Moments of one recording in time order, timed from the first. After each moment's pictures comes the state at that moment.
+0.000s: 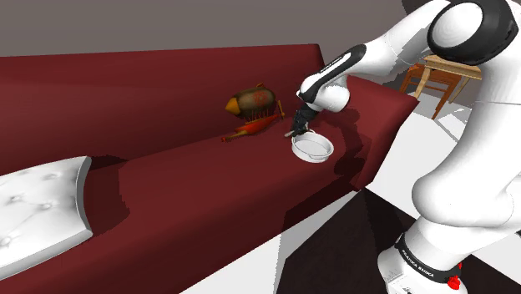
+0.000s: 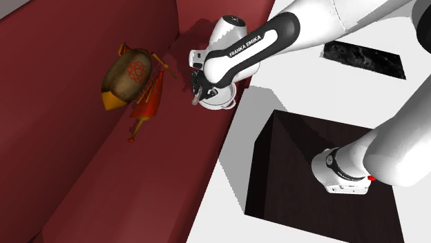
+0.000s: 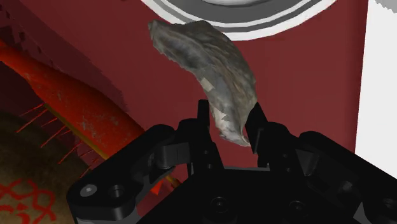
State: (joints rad) arm -0.65 0.31 0.36 -2.17 0.39 2.72 -1.71
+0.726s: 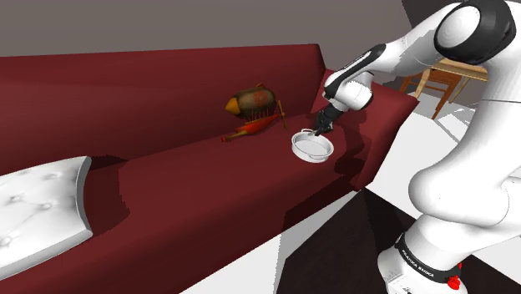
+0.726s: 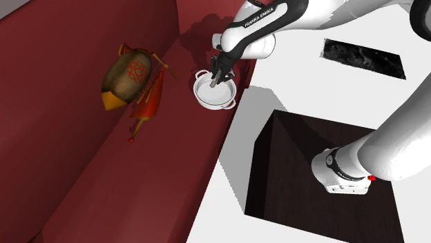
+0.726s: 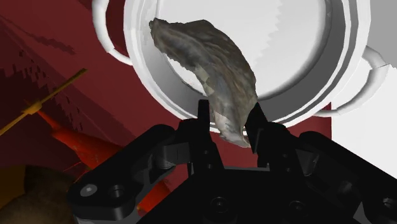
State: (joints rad) arm -0.84 0.33 0.33 -2.15 0.46 2.64 -1.98
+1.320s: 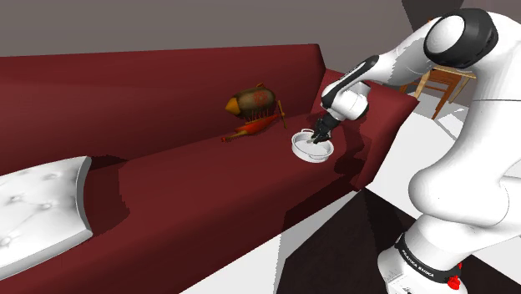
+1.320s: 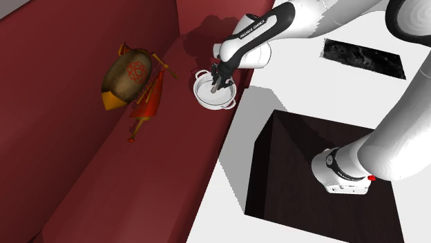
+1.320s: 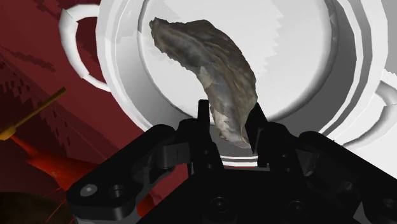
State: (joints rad) arm -0.84 0.43 0.34 -2.15 0.48 2.73 -2.03
